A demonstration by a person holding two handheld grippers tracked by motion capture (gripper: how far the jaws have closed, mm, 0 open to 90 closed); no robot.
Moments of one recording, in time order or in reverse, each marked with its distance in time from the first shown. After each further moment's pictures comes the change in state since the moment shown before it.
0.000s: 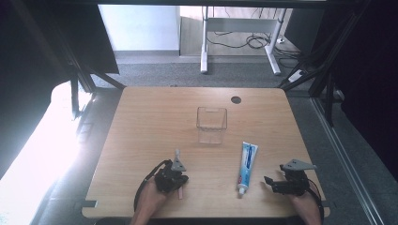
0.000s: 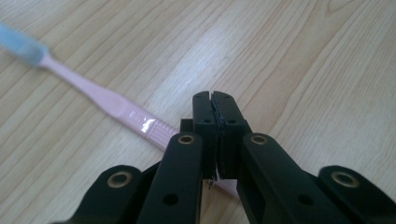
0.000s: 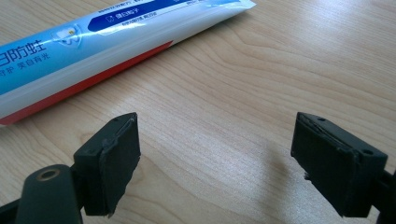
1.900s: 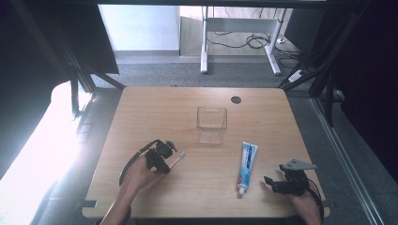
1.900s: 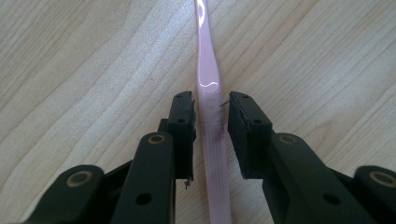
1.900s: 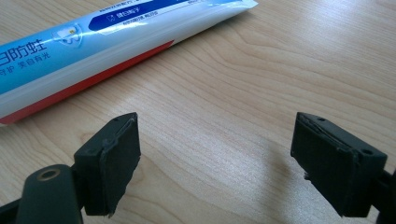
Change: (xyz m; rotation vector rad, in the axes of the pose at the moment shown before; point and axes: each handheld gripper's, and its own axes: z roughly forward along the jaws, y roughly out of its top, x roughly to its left) left arm 0.064 0.038 -0.012 0.441 0.055 -0.089; right arm -0.001 0.000 0.001 0.002 0.008 -0.001
